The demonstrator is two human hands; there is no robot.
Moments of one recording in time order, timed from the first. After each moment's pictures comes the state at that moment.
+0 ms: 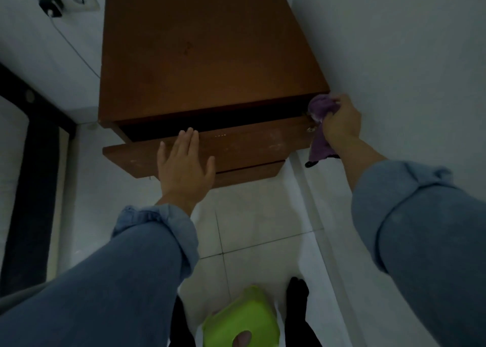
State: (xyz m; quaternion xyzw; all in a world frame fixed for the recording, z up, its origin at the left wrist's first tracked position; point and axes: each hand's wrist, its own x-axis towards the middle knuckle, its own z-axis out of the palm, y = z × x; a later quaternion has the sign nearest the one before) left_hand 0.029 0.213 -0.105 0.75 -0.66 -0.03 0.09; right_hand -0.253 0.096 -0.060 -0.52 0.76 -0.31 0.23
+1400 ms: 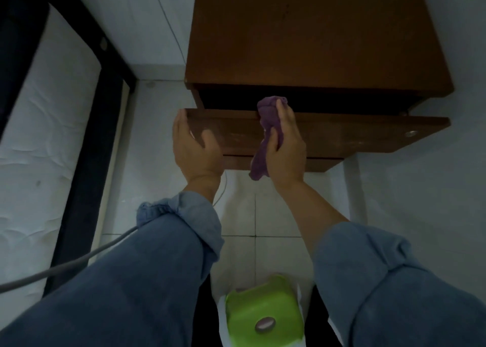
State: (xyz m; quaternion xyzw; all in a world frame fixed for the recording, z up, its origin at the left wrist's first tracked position) left_hand 0.115 0.242 -0.116 0.79 -0.29 -0.15 0.51; right_hand -0.019 0.197 -0.120 -0.68 0.56 -0.36 0.32
